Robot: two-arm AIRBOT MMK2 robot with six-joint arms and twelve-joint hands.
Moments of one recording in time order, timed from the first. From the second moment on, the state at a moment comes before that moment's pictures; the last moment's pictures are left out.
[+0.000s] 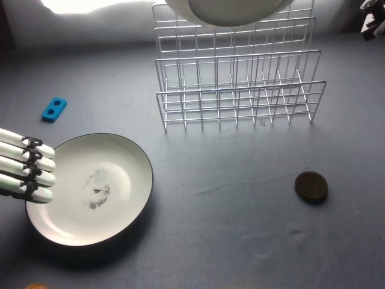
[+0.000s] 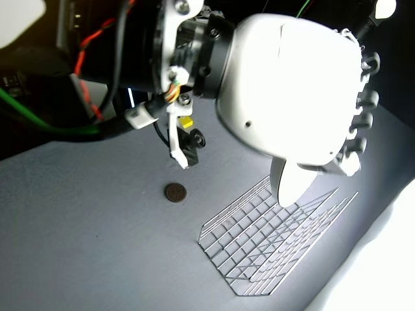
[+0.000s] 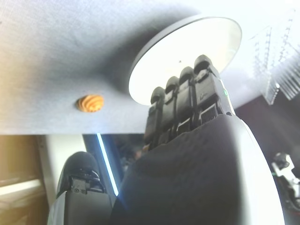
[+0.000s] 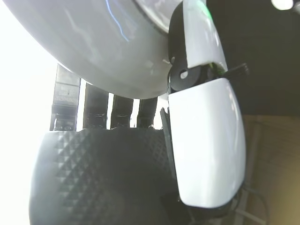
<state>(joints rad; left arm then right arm) 0.86 -0.91 1.69 1.55 -1.25 -0.03 -0.07 -1.05 1.17 -0.76 0.13 0.22</state>
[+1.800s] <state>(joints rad) 0.90 -0.95 1.71 1.56 -1.18 -0.05 -0.28 -1.24 1.49 -0.69 0.17 0.27</state>
